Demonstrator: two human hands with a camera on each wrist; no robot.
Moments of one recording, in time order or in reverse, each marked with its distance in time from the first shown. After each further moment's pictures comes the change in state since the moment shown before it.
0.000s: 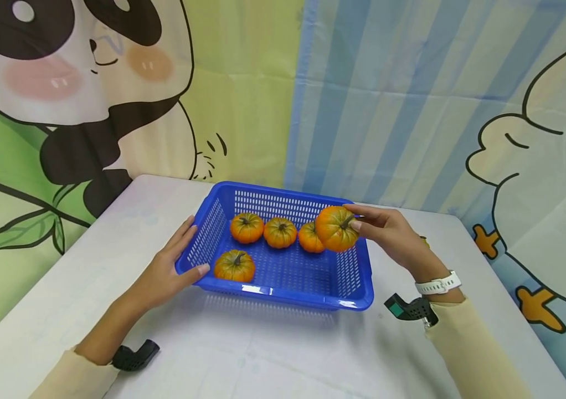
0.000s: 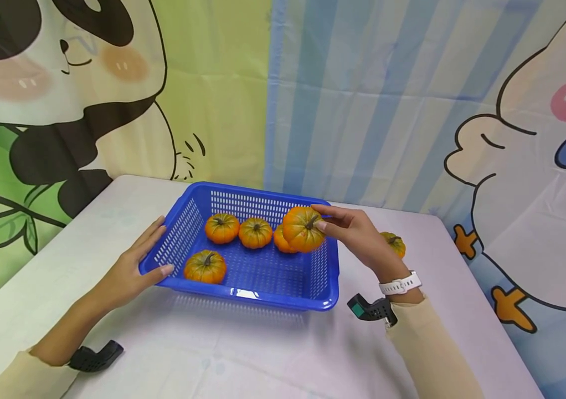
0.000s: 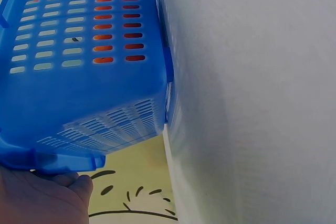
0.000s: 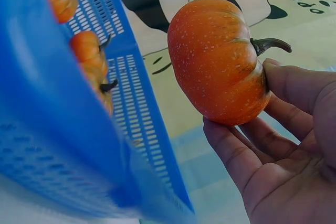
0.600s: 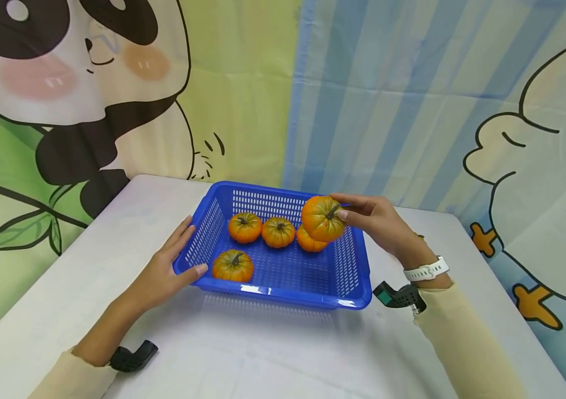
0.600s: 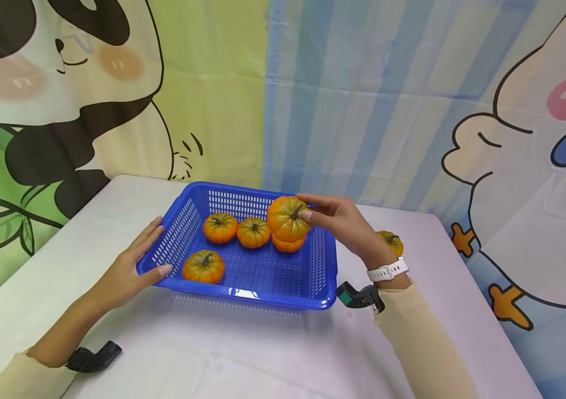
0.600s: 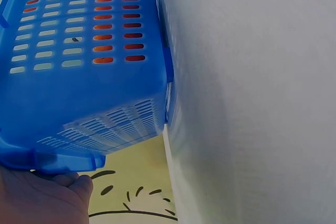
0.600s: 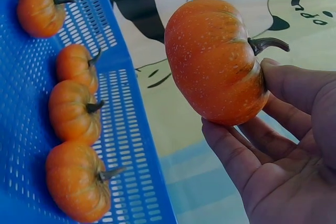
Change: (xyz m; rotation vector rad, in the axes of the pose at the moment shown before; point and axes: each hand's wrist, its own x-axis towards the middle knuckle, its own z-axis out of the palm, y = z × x) left_hand 0.000 0.004 -0.002 -0.005 -0.001 0.005; right_hand 0.019 -0.023 0.009 -0.001 -0.044 -0.023
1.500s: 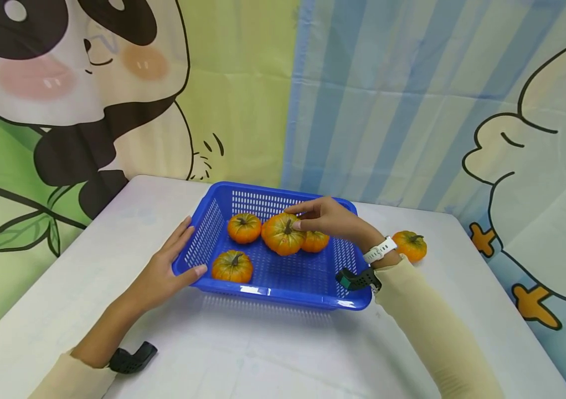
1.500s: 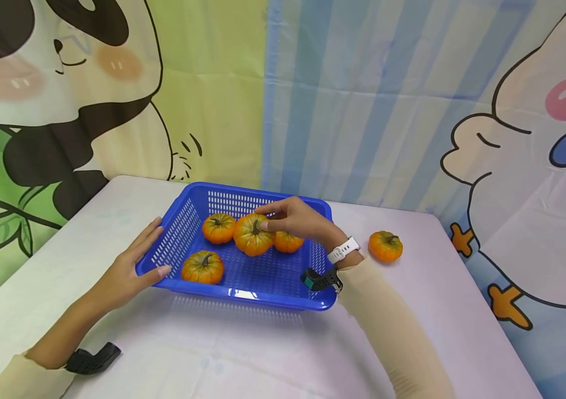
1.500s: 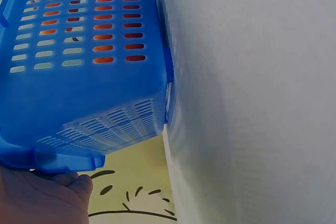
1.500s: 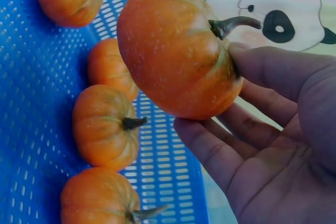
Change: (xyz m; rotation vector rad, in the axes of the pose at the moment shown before) left_hand 0.000 -0.001 0.001 -0.002 -0.004 -0.013; right_hand 0.056 0.000 0.047 -0.116 -0.261 -0.019
